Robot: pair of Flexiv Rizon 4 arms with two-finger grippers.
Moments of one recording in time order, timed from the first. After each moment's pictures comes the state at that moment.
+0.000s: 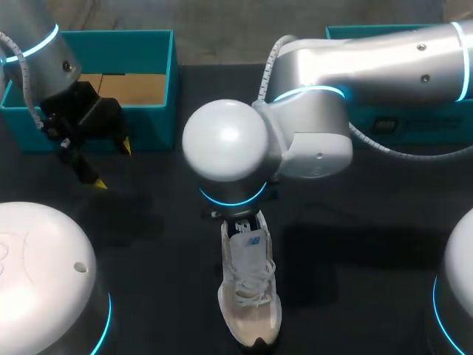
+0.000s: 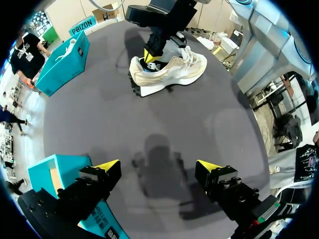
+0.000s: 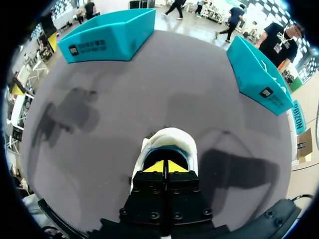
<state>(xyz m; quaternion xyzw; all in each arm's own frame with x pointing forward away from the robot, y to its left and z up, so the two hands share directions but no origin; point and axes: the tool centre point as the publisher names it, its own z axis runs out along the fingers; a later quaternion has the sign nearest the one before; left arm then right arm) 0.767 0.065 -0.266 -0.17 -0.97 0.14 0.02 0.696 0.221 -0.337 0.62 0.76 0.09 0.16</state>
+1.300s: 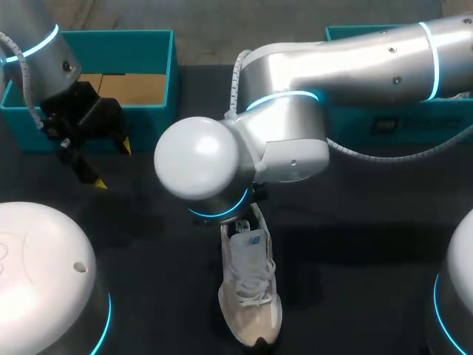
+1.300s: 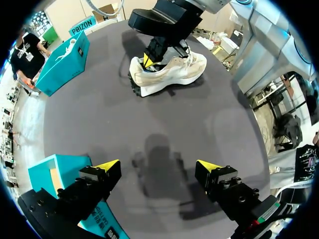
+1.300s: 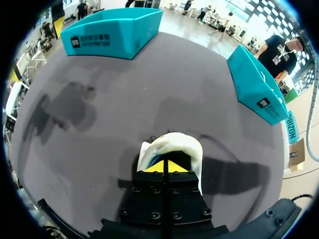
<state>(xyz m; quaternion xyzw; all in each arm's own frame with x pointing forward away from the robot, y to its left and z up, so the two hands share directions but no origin) 0.767 0.065 -0.266 -0.17 -0.97 0.14 0.02 0.701 0.229 -0.342 0.60 0.77 0.07 0.20</state>
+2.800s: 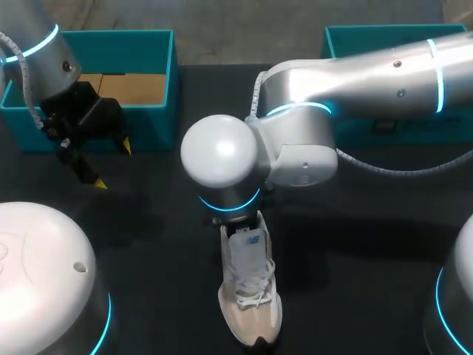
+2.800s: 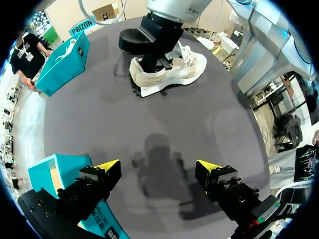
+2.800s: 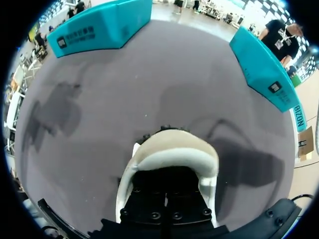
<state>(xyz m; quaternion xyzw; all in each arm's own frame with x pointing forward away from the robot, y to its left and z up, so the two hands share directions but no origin) 0.767 0.065 -0.266 -0.17 -0.97 0.14 0.02 0.715 0.221 -0.394 0.63 0.76 0.07 0.15</state>
